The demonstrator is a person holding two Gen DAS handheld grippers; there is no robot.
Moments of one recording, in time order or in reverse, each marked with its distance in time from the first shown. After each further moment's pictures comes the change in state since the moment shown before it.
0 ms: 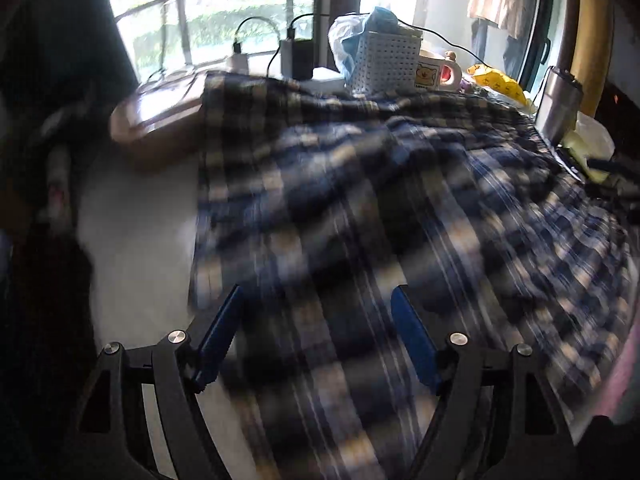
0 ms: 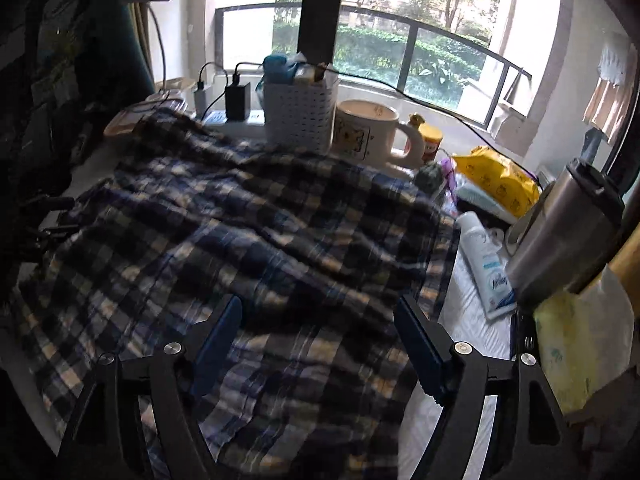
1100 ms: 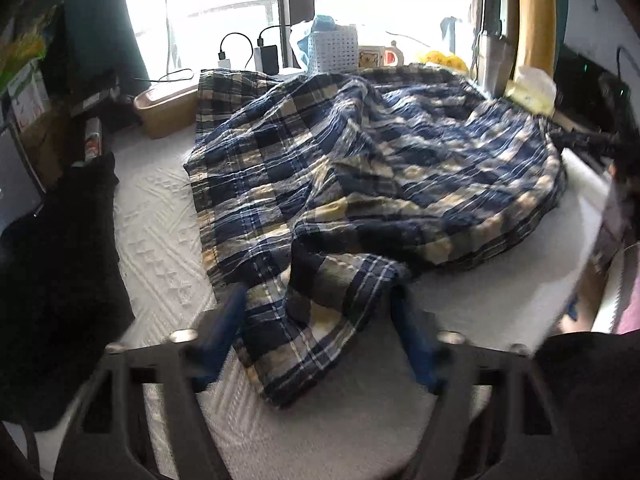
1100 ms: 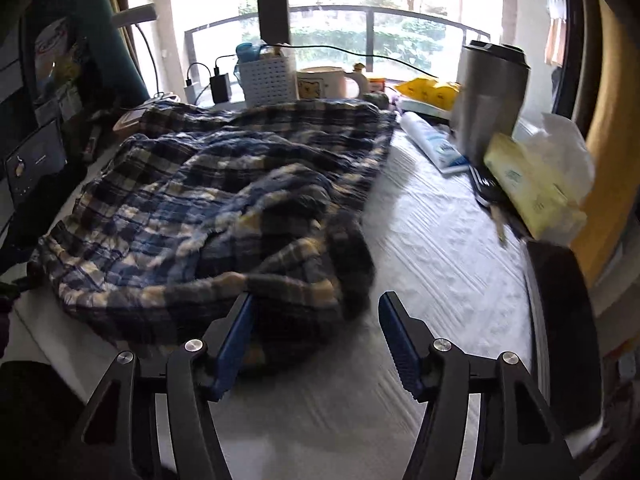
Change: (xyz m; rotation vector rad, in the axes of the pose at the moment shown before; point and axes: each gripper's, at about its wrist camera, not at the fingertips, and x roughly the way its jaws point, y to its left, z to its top) left arm -0.059 -0.051 -0.124 0.103 -0.088 0.026; right arm -0.049 -0.027 -0.108 0.179 -0.064 0.060
